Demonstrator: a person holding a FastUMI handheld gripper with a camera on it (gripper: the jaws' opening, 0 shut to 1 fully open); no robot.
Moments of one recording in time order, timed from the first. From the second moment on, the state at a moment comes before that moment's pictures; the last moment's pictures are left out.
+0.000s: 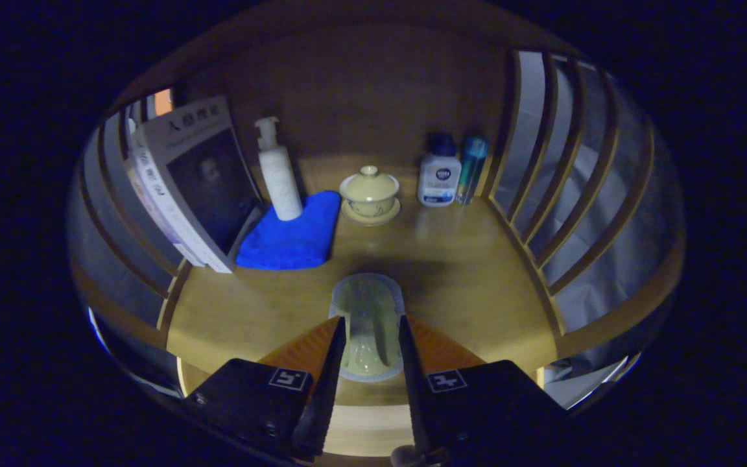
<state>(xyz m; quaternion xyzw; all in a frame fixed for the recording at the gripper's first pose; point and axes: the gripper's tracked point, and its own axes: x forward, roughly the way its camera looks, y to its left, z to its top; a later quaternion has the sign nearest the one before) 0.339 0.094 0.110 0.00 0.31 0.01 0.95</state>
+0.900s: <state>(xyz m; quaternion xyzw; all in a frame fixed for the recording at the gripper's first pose) 0.119 0.089 0.127 0.00 0.02 0.04 1.00</state>
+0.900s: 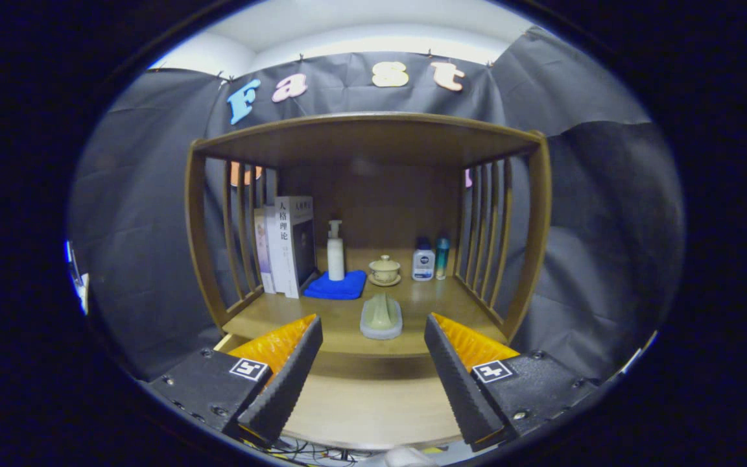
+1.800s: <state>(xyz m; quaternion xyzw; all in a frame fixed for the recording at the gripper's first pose) 0.056 0.105 -0.086 0.00 0.07 0.04 1.00</state>
